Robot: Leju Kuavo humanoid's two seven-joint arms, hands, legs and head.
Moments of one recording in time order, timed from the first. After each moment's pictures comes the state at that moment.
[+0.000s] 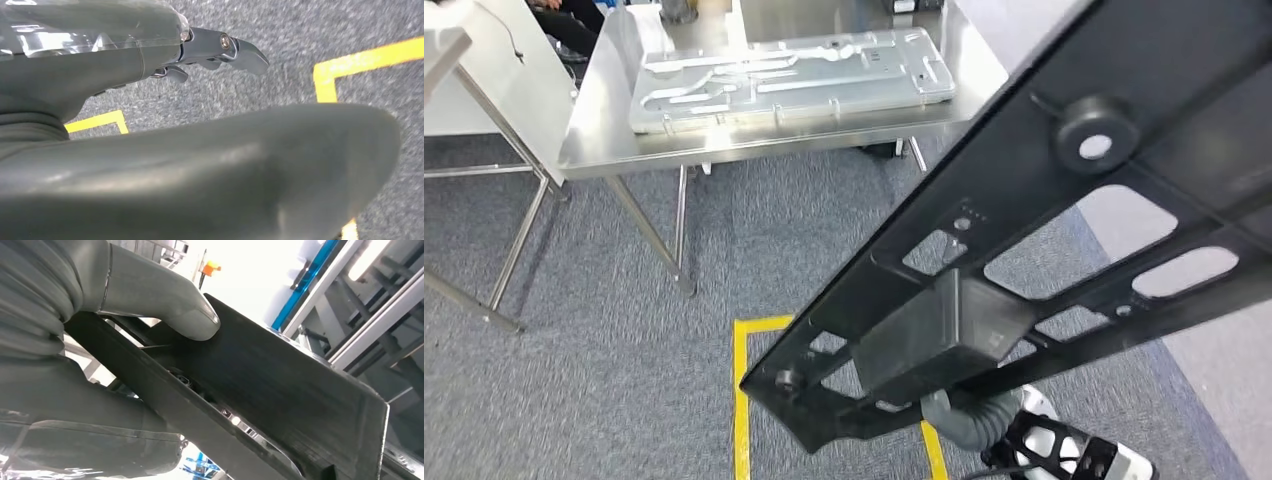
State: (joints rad) left arm -0.06 -0.03 0.94 -0.21 -0.82 -0.16 -0.28; right arm -0.10 -0.18 0.45 -1.90 -0.11 0.36 -0.67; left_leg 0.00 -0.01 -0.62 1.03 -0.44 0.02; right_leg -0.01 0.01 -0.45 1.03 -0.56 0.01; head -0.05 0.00
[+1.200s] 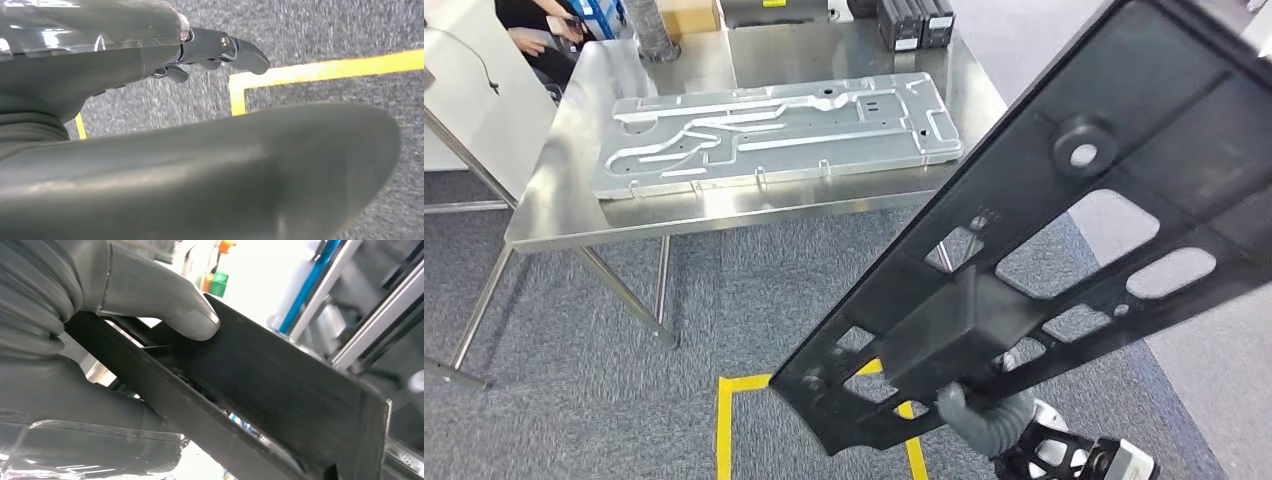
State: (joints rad) left arm -0.05 -0.05 1.00 -0.21 -0.78 -0.12 -0.30; right arm 0.00 -0.24 0.40 -1.87 -0.16 0.37 -0.67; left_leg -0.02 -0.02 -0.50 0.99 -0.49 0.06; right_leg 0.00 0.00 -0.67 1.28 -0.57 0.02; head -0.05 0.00
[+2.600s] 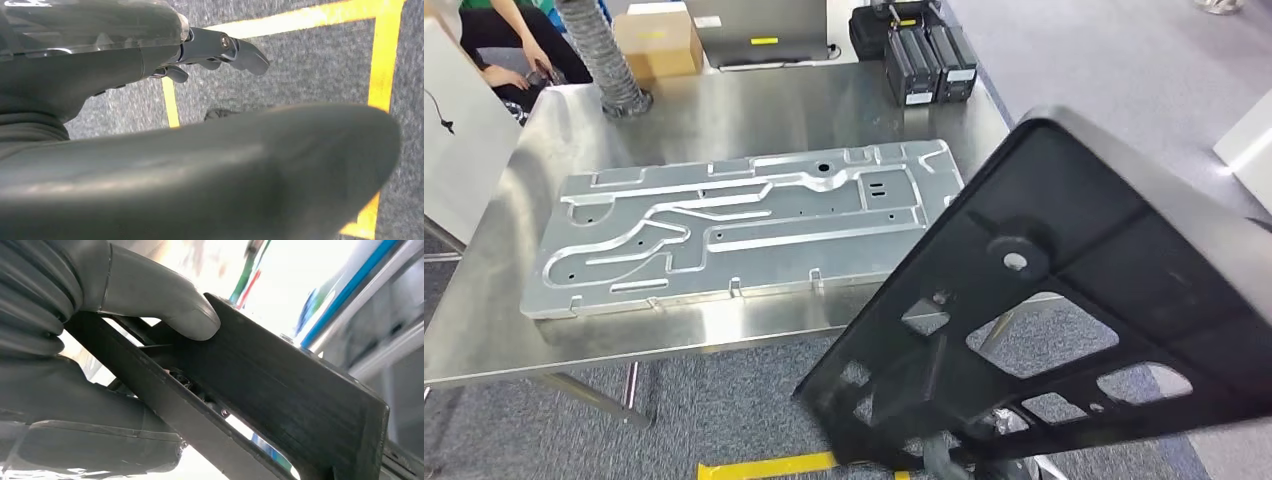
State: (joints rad) left arm -0.06 -0.08 1.06 -0.21 -0.80 -0.15 -0.30; right arm 0.19 -0.19 0.40 -1.99 0.20 0.03 -0.67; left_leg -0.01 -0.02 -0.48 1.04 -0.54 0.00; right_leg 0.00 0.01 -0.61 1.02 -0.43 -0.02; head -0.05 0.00
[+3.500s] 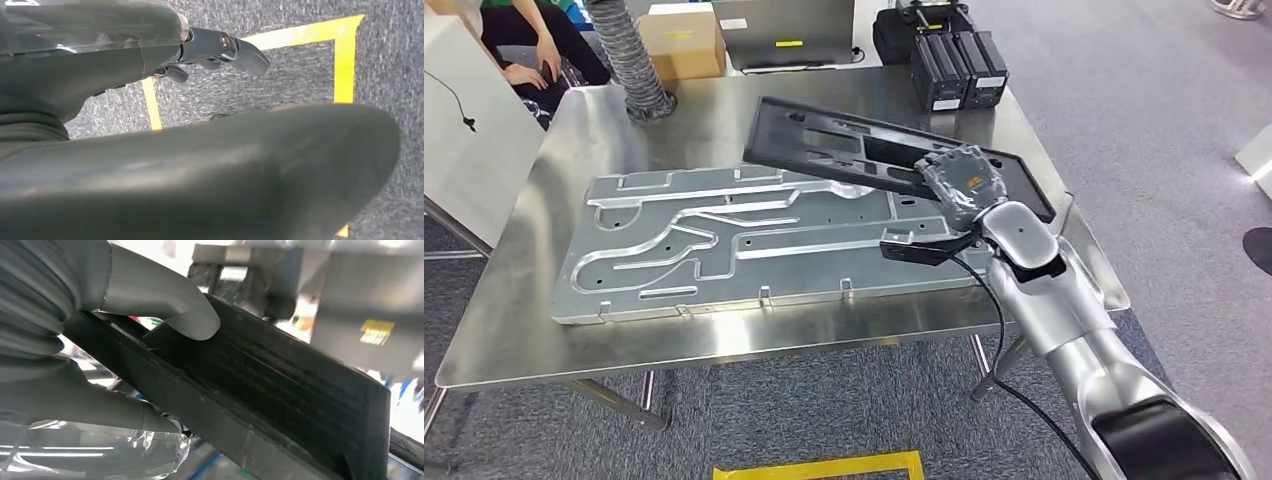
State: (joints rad) left arm -0.08 -0.07 1.07 -0.21 -0.86 -0.20 -0.33; right arm -0.84 -0.14 0.46 -0.92 1.36 -0.11 -0.14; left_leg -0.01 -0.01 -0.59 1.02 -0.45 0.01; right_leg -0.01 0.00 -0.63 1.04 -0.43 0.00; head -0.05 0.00
